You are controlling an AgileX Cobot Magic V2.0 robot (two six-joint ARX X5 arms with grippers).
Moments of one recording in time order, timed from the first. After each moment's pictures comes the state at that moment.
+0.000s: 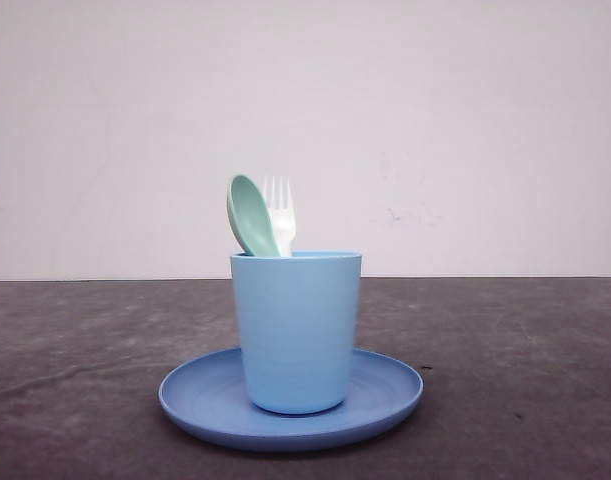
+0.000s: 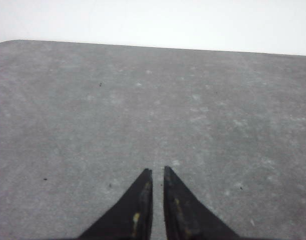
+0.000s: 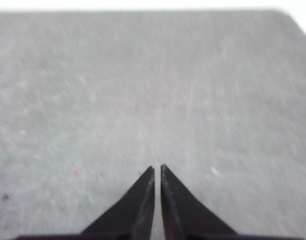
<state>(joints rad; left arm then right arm) -0.01 0.00 0.03 -0.18 -0.02 -0.04 0.07 0.25 0.42 -0.50 -0.01 0.08</state>
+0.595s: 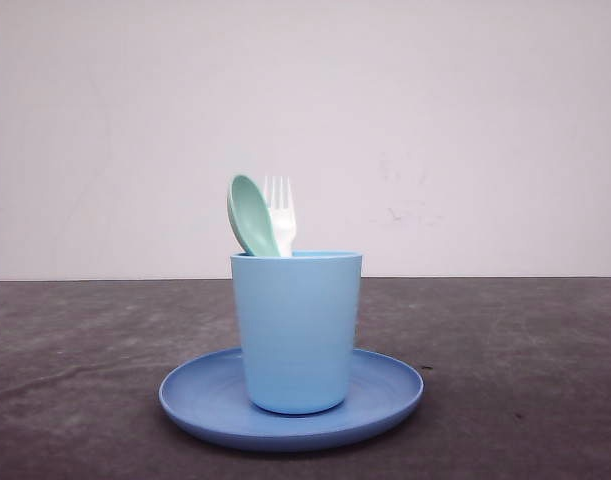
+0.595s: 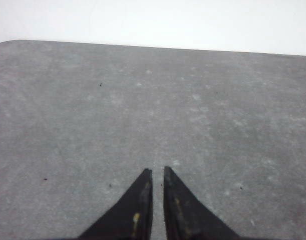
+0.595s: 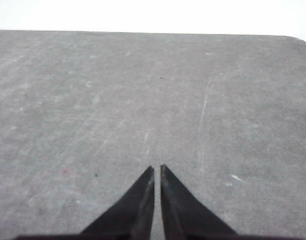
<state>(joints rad) -0.01 0.00 0.03 -0.18 -0.02 -0.04 0.04 0.01 0.05 -0.24 -0.05 0.05</state>
